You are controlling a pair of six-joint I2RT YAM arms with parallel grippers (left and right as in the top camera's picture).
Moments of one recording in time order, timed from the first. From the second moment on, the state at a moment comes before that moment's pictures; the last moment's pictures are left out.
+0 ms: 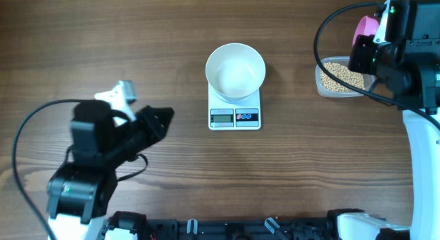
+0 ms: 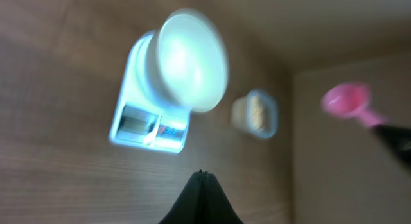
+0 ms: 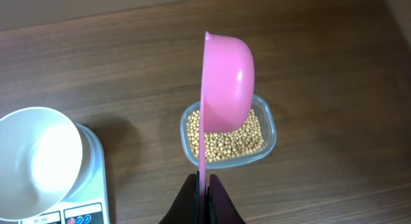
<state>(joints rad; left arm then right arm) -0.17 0.83 0.94 -0.77 0.43 -0.78 0.04 1.41 1.70 -1.15 0.17 0.16</state>
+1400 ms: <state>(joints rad) -0.76 1.54 0.88 -0.28 -0.09 -0.64 -0.15 1.43 1.70 -1.13 -0.22 0.01</state>
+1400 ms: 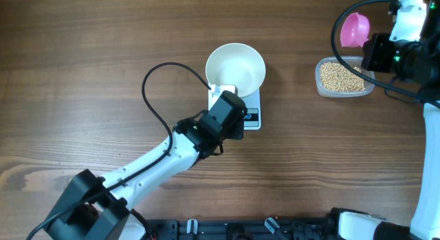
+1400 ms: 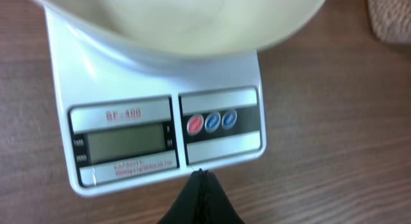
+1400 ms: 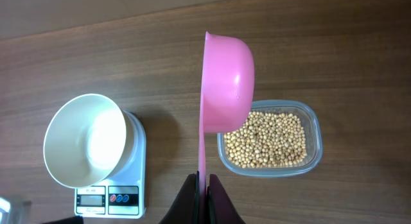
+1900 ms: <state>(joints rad) -0.76 1.73 0.88 -0.10 -0.08 -0.64 -0.15 1.43 1.70 -1.12 -0.23 0.01</state>
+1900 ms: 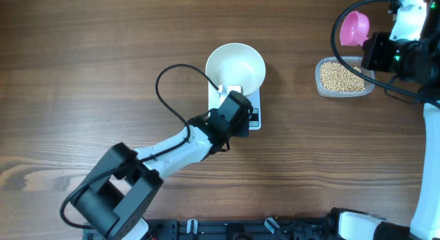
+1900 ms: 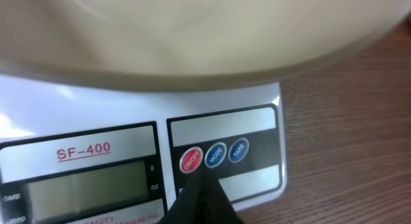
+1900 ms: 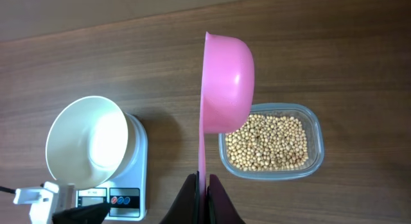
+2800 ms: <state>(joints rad) -0.76 1.79 0.88 -0.03 -0.13 -0.62 -0.15 1.43 1.70 -1.12 -0.23 0.01</state>
